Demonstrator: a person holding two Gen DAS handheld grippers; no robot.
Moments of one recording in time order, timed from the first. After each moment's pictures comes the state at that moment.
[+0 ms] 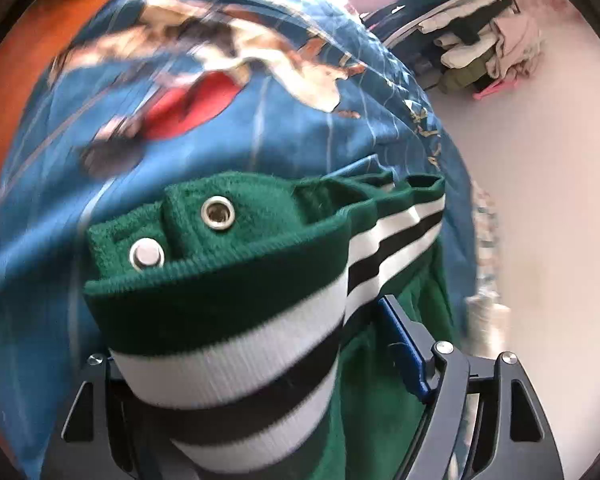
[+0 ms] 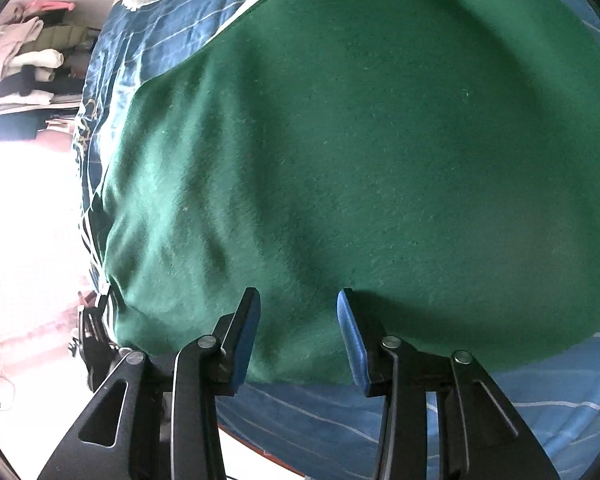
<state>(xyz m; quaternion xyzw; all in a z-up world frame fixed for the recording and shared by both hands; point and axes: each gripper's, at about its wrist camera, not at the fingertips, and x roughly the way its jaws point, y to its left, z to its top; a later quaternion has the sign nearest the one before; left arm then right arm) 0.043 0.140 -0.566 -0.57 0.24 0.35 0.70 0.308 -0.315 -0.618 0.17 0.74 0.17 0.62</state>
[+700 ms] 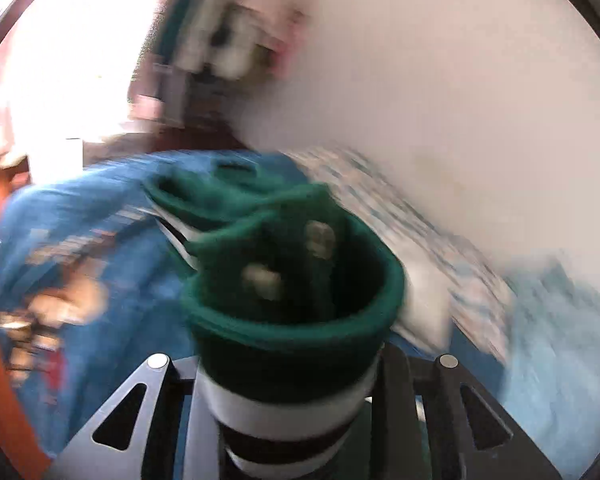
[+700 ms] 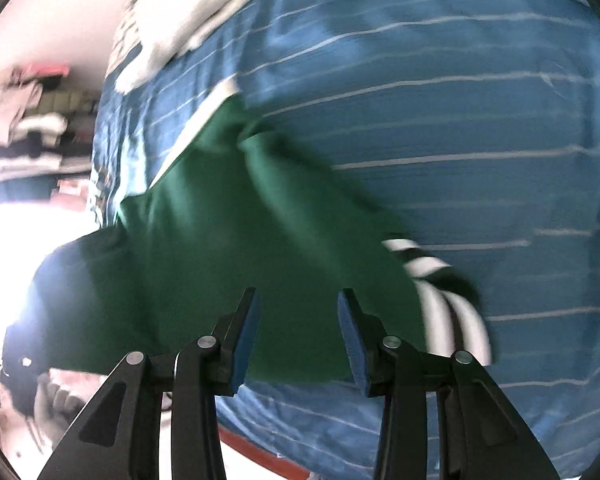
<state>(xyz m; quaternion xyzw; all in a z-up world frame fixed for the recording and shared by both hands) 0.159 0.050 -0.335 -0.28 0.27 0.14 0.91 0.298 -0.428 -0.571 0.26 0.70 0.11 0.66</state>
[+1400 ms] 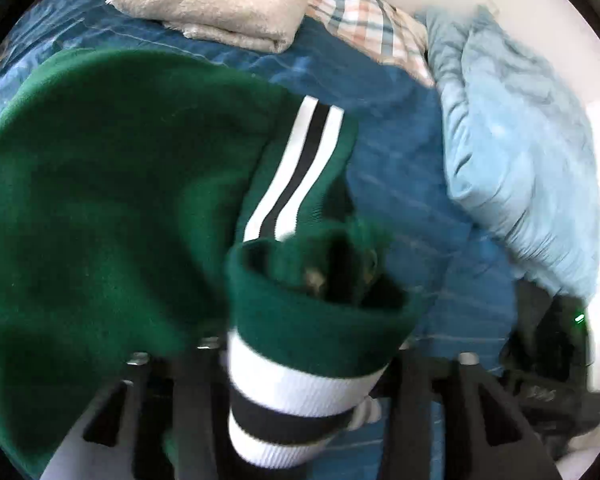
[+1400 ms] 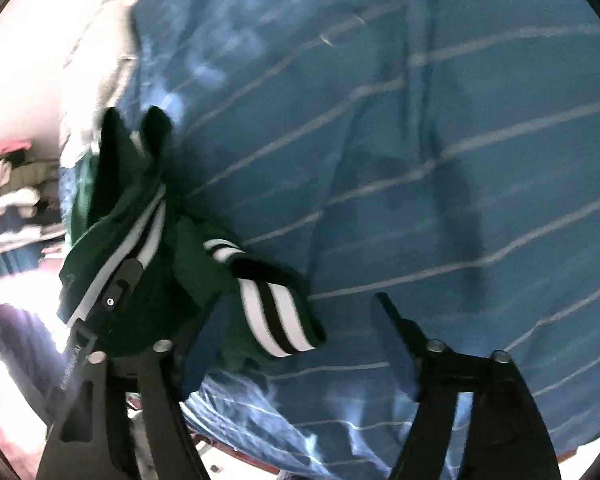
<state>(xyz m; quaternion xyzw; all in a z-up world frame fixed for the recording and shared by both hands) 0.220 -0.226 -0.482 -0.23 0.55 -0.09 0.79 0.253 -0.545 -0.582 0.30 0.69 0.04 0.66</state>
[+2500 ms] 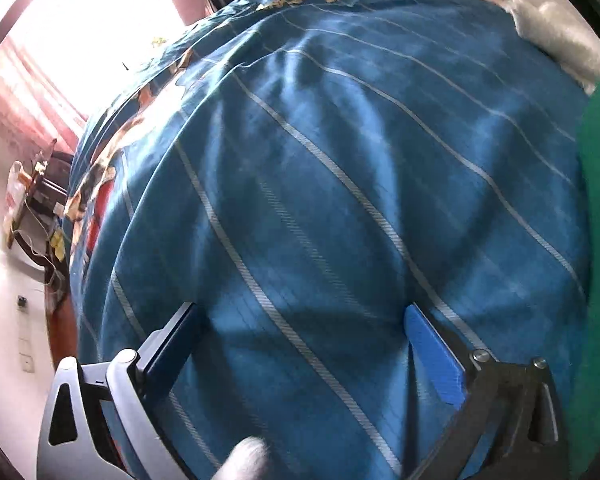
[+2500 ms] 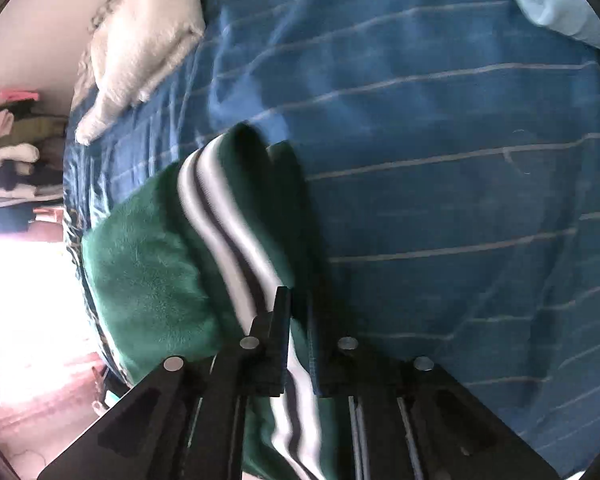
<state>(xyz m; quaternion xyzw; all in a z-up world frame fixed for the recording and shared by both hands) 0.113 0.037 -0.595 -0.11 0.54 0.37 0.75 0.364 -0.447 -0.556 0.24 0.69 0.09 0.68</state>
